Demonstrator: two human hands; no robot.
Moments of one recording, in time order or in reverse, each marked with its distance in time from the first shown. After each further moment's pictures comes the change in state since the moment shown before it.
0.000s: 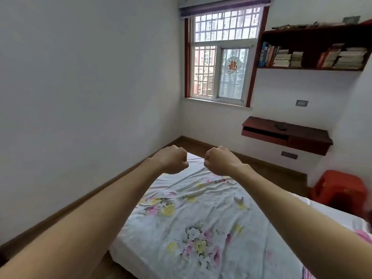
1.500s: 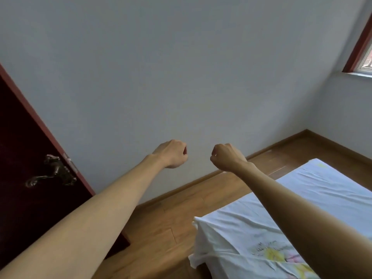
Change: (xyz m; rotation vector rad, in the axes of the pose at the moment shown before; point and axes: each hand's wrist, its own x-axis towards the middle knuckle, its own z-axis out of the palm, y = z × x) left_hand 0.111 -0.828 -0.013 0.010 -0.039 -0.572; right_hand 0.598 -0.576 0.338 0.208 -0.272 -0.353
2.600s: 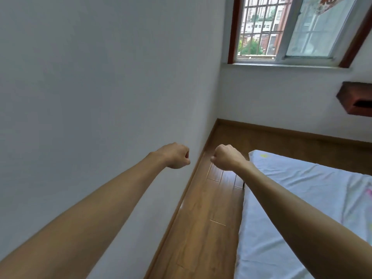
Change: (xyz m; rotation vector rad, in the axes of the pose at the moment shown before) left_hand 0.623 0.004 0.014 0.114 -0.322 0.693; right_hand 0.447 0.189 -0.036 0.062 0.175 0.787
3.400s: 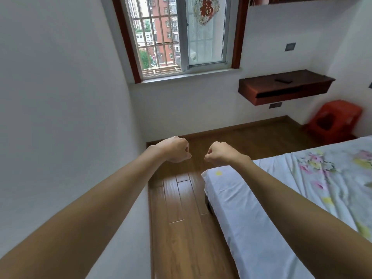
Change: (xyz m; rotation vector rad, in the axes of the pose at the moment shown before) left_hand 0.423 0.068 -0.132 0.161 -0.002 0.622; right_hand 0.293 0.121 -0.117 0.183 0.171 0.518
